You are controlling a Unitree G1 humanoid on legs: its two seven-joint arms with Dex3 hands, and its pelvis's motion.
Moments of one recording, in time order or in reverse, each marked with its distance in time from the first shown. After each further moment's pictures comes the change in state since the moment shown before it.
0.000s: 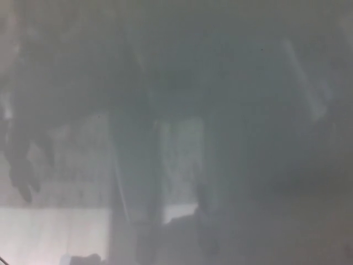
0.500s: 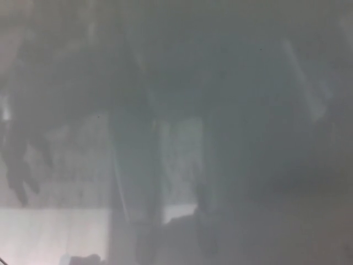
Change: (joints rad) left_arm -0.016 0.010 -0.012 0.033 -0.003 -0.037 0.024; right_arm -0.004 0.000 0.000 0.001 0.000 -0.001 0.000
